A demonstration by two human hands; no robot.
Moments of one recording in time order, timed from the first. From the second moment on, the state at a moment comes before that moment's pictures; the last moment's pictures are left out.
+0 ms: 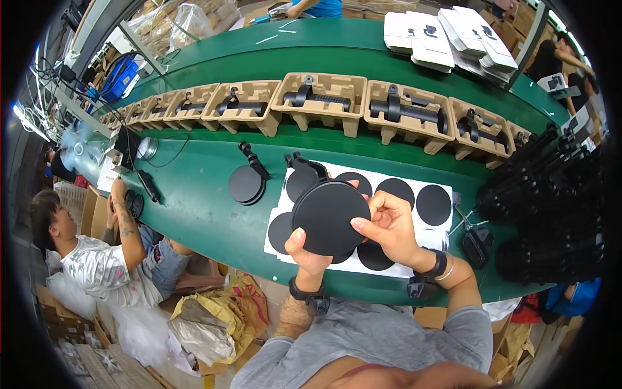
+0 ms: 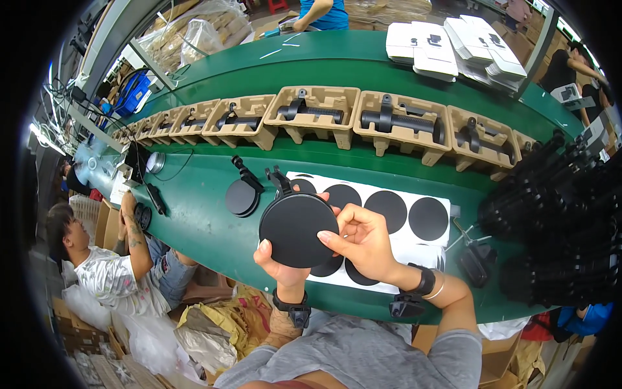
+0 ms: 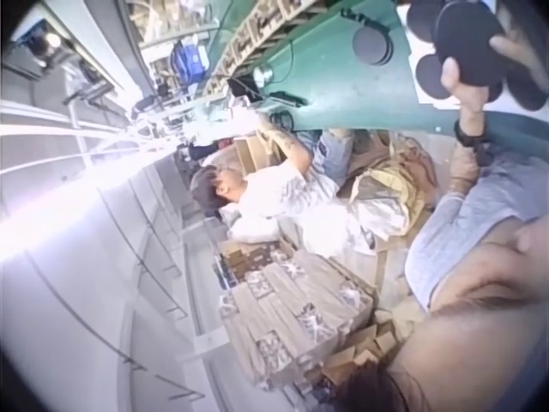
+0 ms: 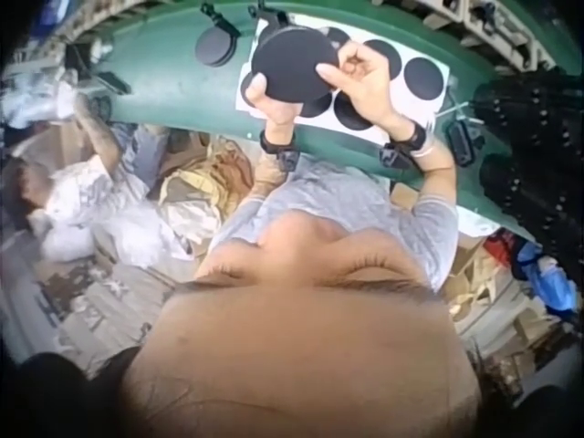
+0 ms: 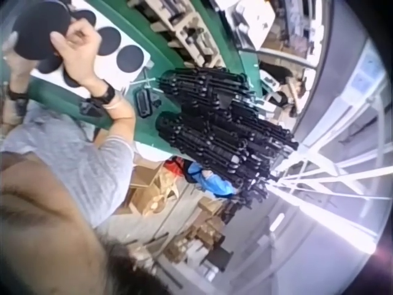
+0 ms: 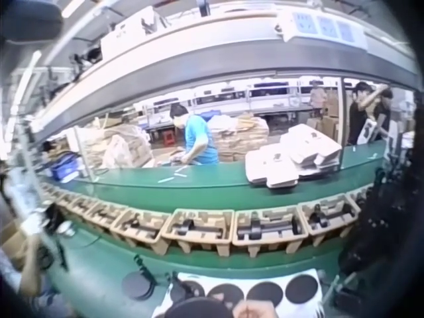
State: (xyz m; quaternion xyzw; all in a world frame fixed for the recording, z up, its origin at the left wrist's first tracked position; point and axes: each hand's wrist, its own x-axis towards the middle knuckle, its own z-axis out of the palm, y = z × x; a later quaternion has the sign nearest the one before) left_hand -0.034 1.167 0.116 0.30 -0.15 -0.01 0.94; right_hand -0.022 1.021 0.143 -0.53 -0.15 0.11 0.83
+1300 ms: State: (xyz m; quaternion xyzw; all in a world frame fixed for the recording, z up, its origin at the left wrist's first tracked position) left_hand -0.012 1.212 0.080 0.50 -0.10 0.15 0.85; right_hand -0.014 1.064 0.144 -0.76 -0.28 -0.15 0.56
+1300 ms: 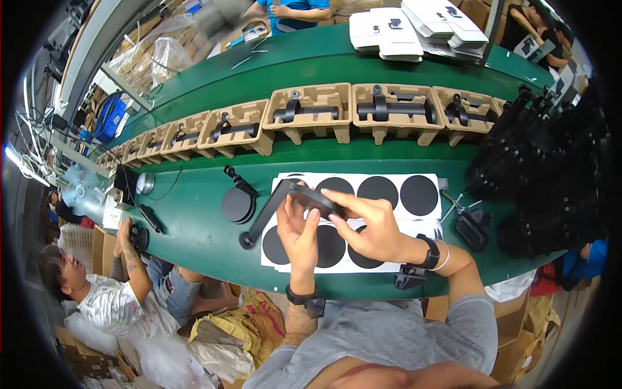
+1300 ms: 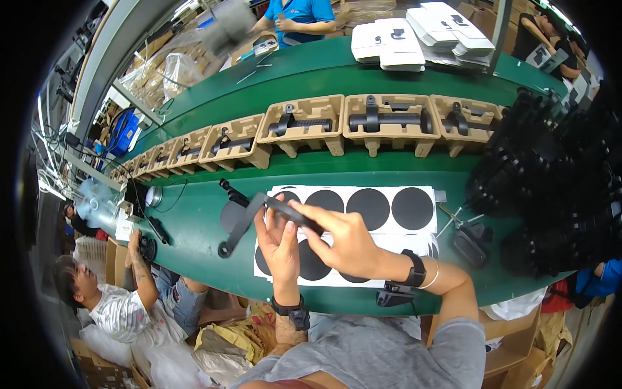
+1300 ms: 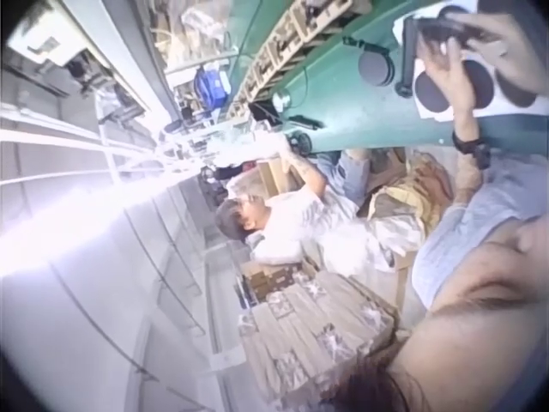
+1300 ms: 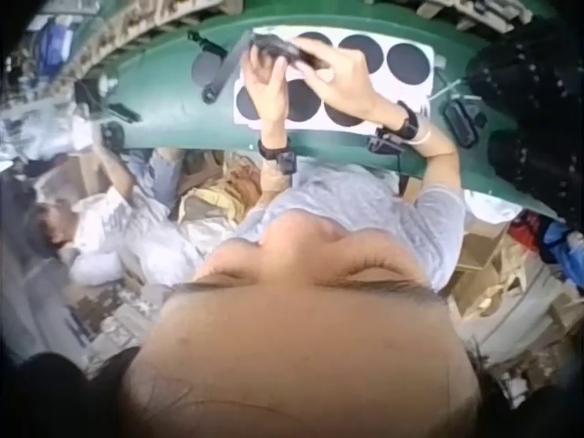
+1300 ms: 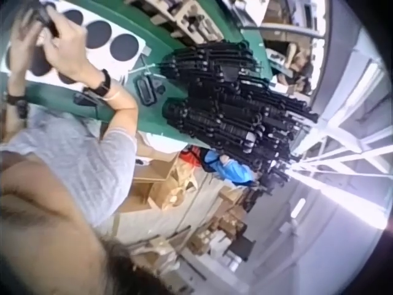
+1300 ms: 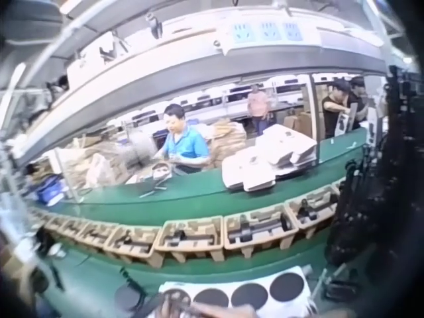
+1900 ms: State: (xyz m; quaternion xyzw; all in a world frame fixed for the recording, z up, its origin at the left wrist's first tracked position) left_hand 0.009 1.241 0.011 0.67 -0.05 0.08 0.74; right_hand 0.262 1.007 0.110 -0.95 0.00 -0.18 0.25
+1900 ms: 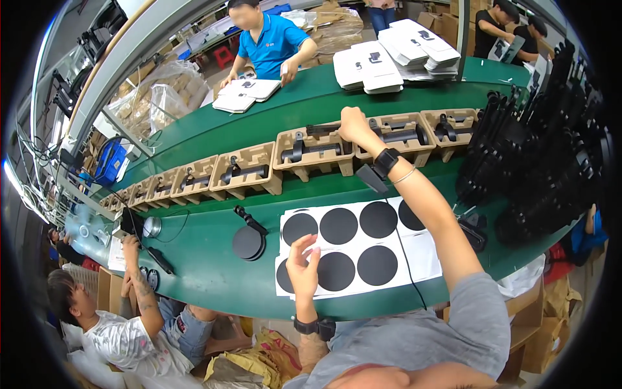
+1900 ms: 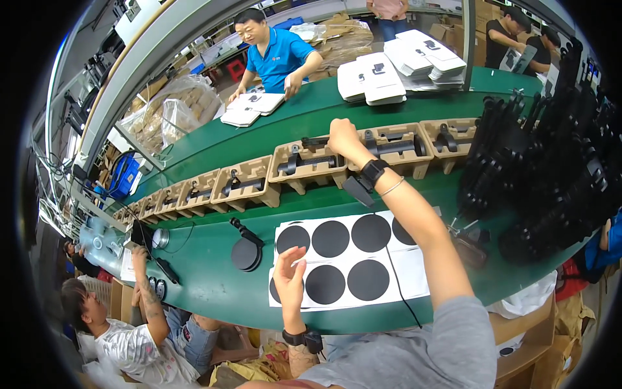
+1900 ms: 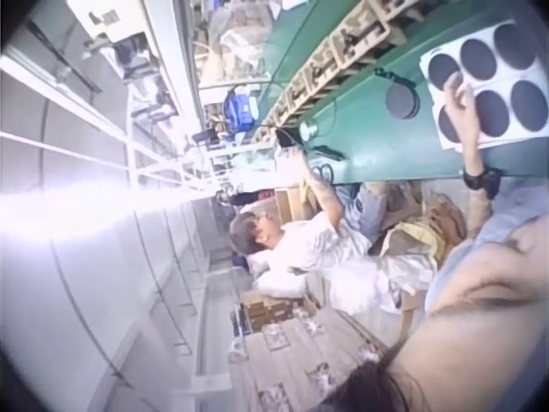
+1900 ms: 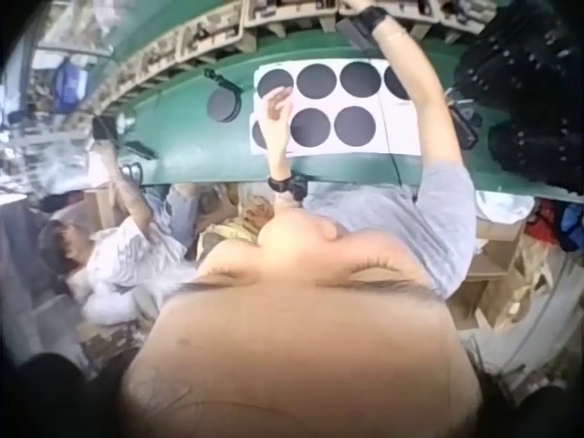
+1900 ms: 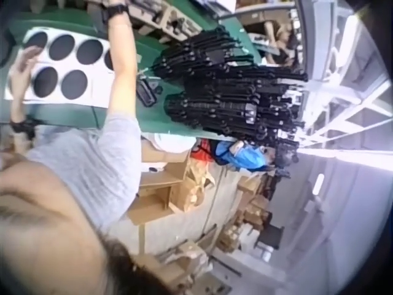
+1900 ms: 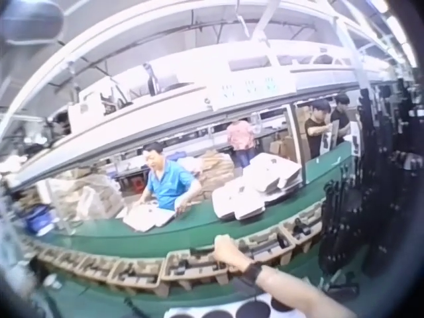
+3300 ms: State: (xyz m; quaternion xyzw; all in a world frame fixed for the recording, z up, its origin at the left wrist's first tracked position) left_hand -0.009 1.279 0.030 0.95 -0.06 0.06 0.30; right_hand 0.073 1.098 0.007 -0.84 -0.38 -0.17 0.34
